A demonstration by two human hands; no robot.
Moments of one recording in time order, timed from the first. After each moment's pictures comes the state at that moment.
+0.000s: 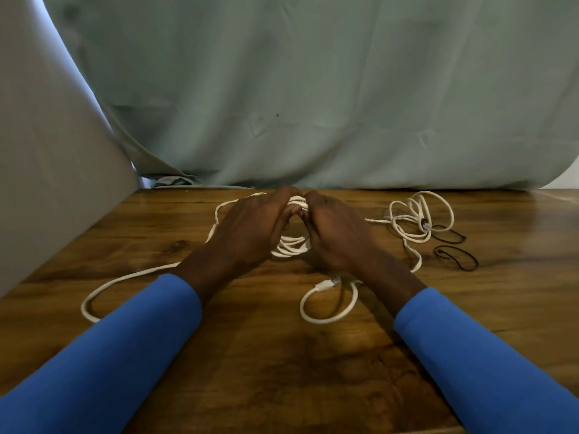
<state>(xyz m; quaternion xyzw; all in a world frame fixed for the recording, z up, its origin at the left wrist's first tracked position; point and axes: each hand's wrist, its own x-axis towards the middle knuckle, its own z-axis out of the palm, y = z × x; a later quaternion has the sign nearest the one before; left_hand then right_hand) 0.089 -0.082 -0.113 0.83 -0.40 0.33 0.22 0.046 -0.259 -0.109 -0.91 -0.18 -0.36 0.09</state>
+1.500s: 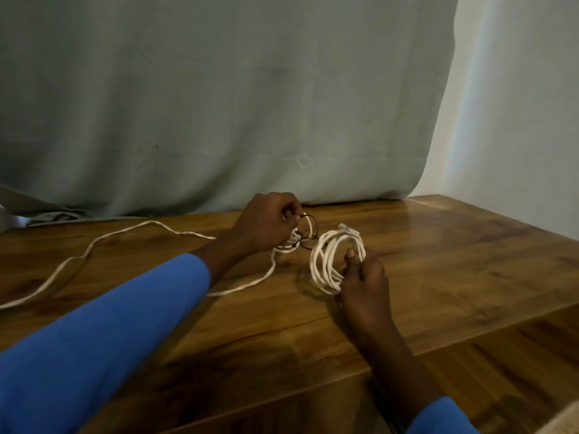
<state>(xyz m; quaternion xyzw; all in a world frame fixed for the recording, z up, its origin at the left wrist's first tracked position) 0.056 -0.326 -0.073 0.81 -0.43 0.22 0.33 -0.106 -0.457 -0.153 -0.71 0.13 -0.40 0.56</state>
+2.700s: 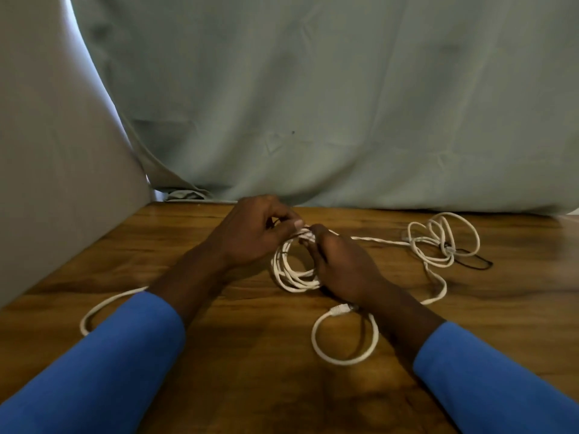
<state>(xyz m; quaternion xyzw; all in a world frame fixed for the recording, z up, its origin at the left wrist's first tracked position) 0.111 -0.060 -0.098 0.82 -0.39 0.23 0.34 0.067 -0.254 -0.134 -0.94 -0.17 -0.25 0.19</state>
